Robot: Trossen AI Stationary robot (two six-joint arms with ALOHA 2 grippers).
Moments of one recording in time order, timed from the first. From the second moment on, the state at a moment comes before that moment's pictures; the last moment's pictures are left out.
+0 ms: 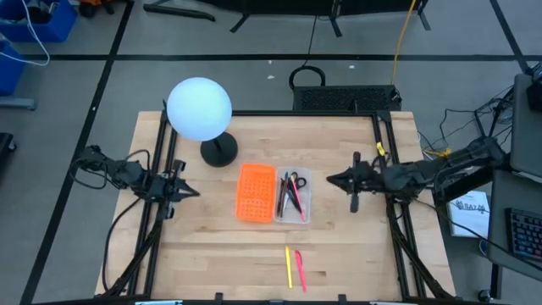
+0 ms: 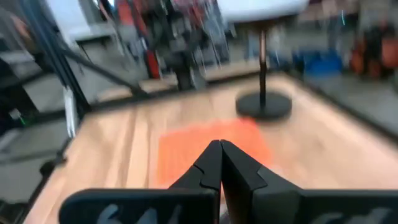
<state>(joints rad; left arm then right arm) -0.44 0.01 0.17 -0.13 -0.19 0.30 0.31 0.70 0.46 0.04 0.45 0.25</state>
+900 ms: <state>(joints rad) -0.44 0.01 0.17 -0.10 -0.34 0.21 0.72 1.92 1.61 -0.88 0.12 1.63</state>
